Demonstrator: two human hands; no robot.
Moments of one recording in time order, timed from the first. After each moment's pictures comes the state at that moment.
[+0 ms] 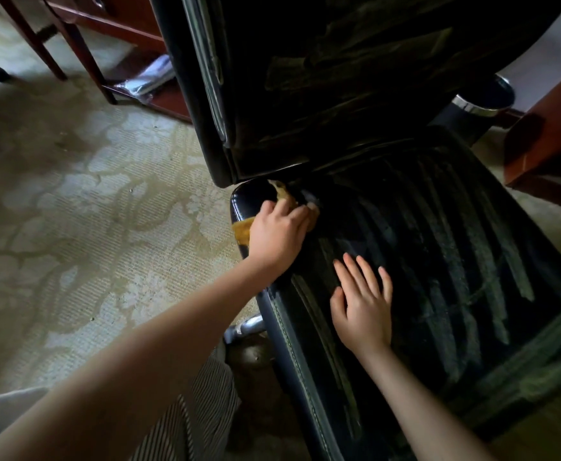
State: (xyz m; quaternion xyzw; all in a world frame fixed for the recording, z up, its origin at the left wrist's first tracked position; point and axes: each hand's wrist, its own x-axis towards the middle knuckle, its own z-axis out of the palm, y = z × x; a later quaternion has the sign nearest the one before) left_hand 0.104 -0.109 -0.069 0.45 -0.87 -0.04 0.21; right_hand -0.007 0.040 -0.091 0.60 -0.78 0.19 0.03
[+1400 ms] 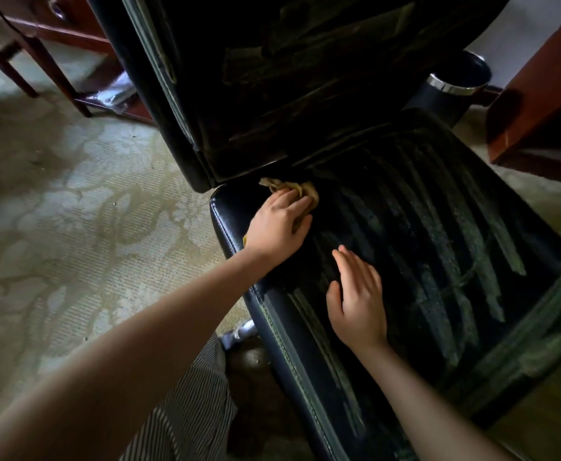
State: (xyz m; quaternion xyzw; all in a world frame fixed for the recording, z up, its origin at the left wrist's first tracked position) left_hand 0.084 -0.118 -0.068 0.38 -0.89 -0.18 0.20; right_hand -0.006 0.043 -0.085 0.56 -0.77 0.29 -0.05
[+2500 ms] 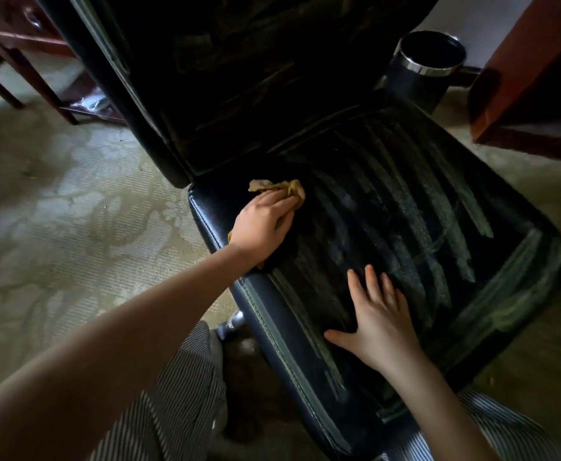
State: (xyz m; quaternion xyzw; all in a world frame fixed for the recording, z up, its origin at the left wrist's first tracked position) left_hand 0.084 -0.096 -0.073 0.34 -0.91 -0.16 0.19; right_hand -0.020 0.112 -0.024 0.50 -0.82 -0.04 -0.27
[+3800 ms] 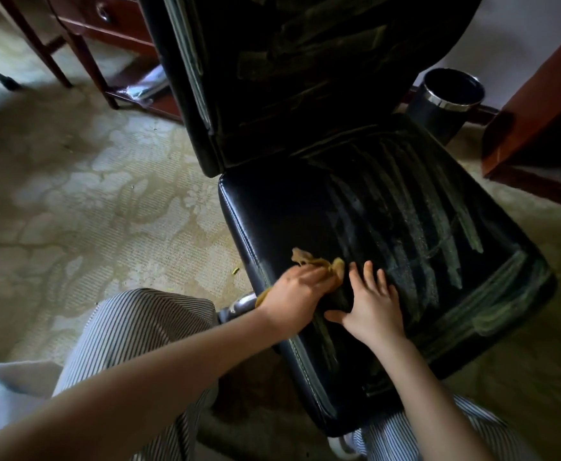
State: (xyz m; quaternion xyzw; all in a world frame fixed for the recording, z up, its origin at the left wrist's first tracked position) left_hand 0.115 0.040 -0.056 0.22 -0.95 -0.18 0.14; right_hand -0.022 0.116 -0.033 0.50 -0.83 -0.05 -0.24
